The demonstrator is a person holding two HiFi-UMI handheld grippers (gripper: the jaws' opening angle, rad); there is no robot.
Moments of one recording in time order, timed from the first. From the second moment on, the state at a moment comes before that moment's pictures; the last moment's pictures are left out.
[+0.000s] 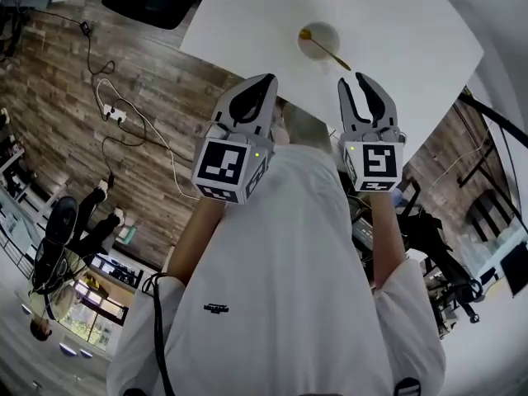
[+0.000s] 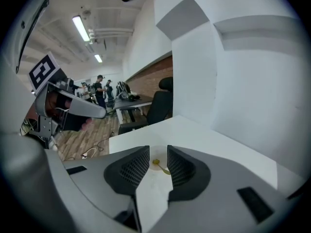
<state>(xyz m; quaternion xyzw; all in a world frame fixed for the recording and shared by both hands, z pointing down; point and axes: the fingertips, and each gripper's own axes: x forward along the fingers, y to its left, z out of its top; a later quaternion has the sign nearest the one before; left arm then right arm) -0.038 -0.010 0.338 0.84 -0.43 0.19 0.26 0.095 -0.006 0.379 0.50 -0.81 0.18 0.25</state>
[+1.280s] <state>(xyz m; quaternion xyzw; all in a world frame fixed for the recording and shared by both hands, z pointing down) -0.029 -0.002 0.394 0.82 -0.44 0.22 0.29 0.092 -0.019 0.460 0.43 -0.82 0.18 0.35</state>
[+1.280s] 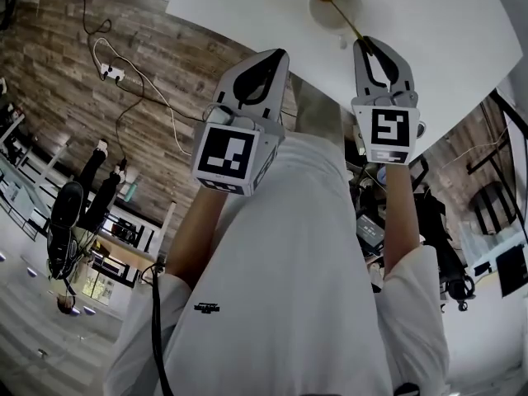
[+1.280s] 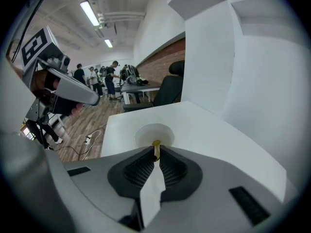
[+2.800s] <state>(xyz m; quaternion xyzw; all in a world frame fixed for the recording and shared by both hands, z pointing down) -0.046 0.003 0.292 0.87 -0.41 0.16 0.20 0.090 0.015 0.305 0.52 -0.81 0.16 0.23</state>
